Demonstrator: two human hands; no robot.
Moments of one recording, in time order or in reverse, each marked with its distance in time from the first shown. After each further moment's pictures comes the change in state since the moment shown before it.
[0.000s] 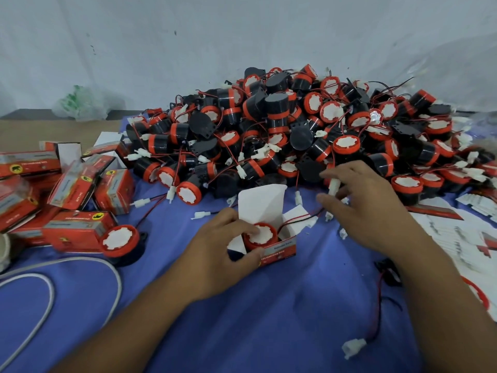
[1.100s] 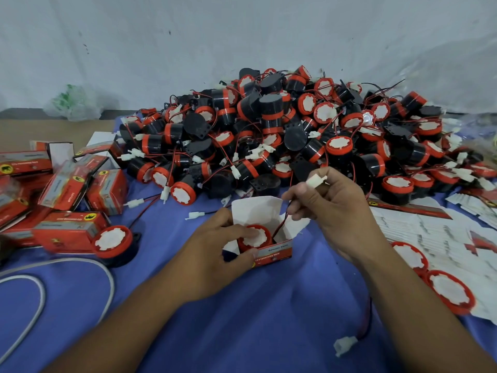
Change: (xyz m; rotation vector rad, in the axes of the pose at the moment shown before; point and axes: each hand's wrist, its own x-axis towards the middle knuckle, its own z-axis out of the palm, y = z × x) left_hand 0.000 0.002 -0.001 -0.074 -0.068 -0.015; right_hand -0.006 -0.028 0.026 1.181 -0.011 0.118
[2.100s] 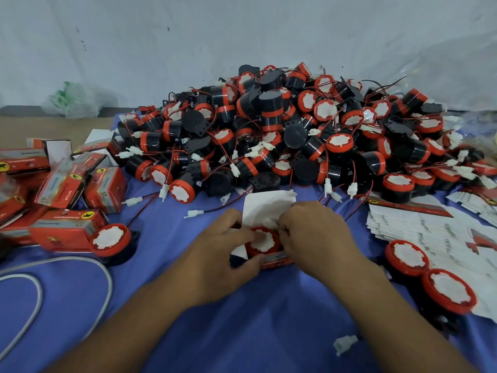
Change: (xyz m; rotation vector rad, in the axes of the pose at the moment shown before) left_hand -0.001 0.007 0.005 0.060 -0.039 0.095; right_hand -0.013 0.006 0.031 -1.565 -0.202 0.023
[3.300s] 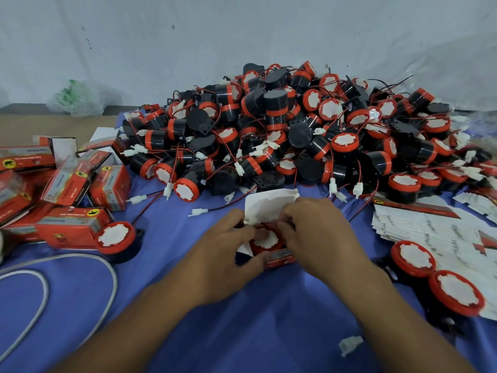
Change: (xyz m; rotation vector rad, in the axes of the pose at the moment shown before) left_hand 0.002 -0.002 0.002 0.045 -0.019 -0.066; right_hand -0.004 -0.008 -0.012 0.152 0.047 0.008
